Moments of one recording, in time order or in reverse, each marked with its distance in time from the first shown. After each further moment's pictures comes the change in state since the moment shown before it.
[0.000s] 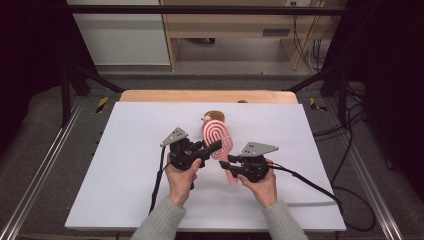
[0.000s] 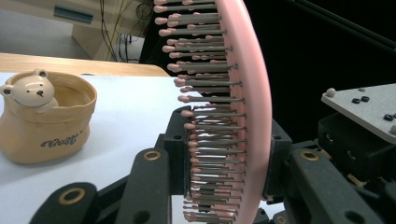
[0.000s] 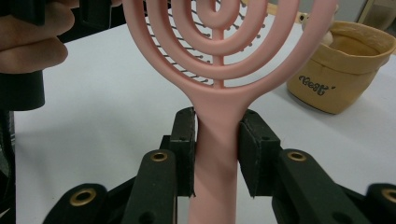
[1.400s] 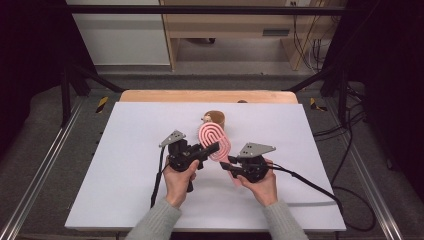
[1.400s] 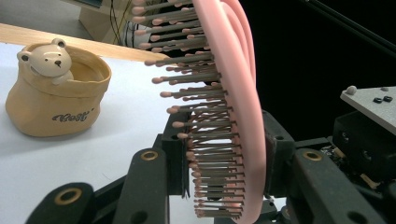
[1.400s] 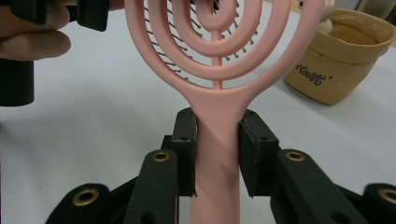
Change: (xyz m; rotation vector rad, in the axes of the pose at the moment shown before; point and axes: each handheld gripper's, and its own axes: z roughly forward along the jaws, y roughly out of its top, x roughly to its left) left arm 0.012 -0.011 0.000 0.019 0.023 -0.082; right arm -0.001 -0.002 0.004 0.045 -0.022 -0.024
